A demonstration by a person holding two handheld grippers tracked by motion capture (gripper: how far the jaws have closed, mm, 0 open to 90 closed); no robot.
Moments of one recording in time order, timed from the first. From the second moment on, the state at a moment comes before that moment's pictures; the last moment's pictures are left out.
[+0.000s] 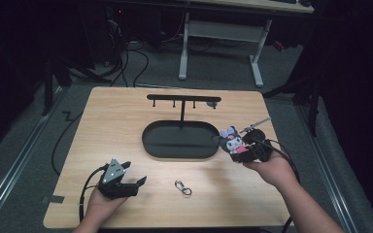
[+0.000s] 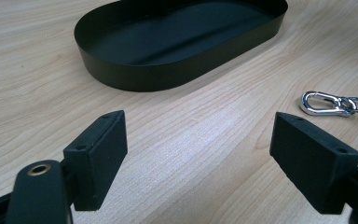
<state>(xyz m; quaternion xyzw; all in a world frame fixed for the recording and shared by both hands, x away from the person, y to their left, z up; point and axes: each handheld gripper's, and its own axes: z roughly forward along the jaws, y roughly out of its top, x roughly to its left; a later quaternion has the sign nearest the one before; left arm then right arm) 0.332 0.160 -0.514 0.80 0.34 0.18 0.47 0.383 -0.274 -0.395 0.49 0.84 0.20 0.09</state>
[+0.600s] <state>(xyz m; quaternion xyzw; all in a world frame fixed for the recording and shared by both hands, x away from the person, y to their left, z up) 0.332 0.162 -0.515 0.80 0.34 0.18 0.47 0.424 -0.254 -0.344 0.49 0.84 0.22 0.09</state>
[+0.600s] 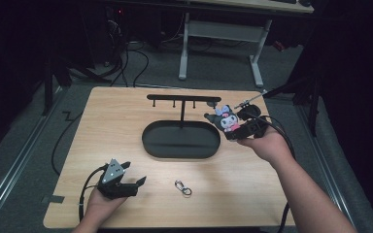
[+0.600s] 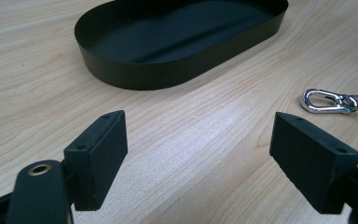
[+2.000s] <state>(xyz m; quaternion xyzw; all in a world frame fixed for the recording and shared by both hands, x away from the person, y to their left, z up) 0.333 0.161 -0.517 0.80 0.33 0.17 0.46 0.440 -0.268 -0.329 0.51 0.82 0.23 0.12</state>
